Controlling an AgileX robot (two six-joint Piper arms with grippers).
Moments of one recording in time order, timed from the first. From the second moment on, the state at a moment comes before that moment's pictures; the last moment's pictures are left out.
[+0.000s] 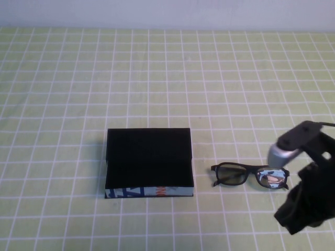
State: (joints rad) right arm 0.35 1.24 -0.86 0.40 1.07 -0.50; left arm 0.00 -0.01 0.03 0.01 0.39 0.03
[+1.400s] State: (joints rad) right arm 0.40 1.86 -1.35 0.14 1.04 -1.11; left arm 0.00 -0.01 0.03 0.01 0.39 0.03
